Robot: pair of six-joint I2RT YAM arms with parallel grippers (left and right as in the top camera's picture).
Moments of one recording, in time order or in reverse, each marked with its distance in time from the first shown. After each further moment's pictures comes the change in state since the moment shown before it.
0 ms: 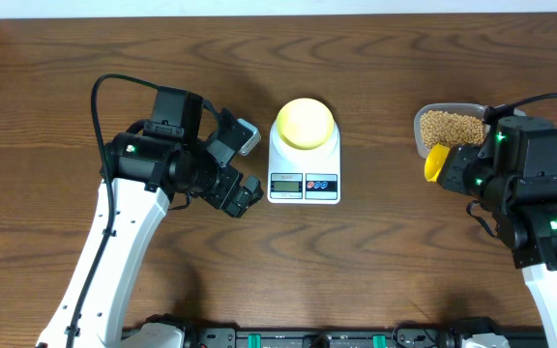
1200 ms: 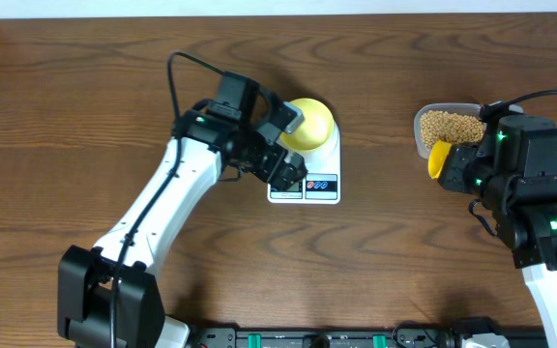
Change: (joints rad) left arm -0.147 0.272 -0.001 0.343 0.084 -0.139; right arm 0.000 0.000 0.000 0.019 0.008 -0.091
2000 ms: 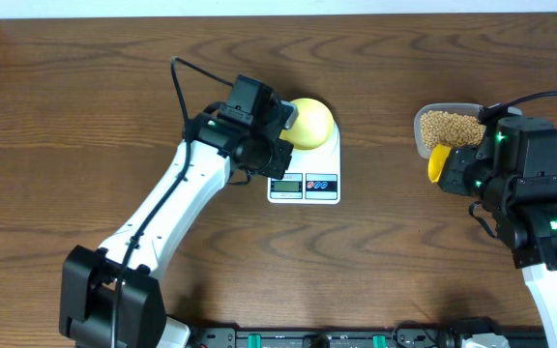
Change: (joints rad) left arm -0.056 0.000 0.000 0.006 -0.198 -0.351; right arm 0.000 0.000 0.000 -0.026 0.000 0.000
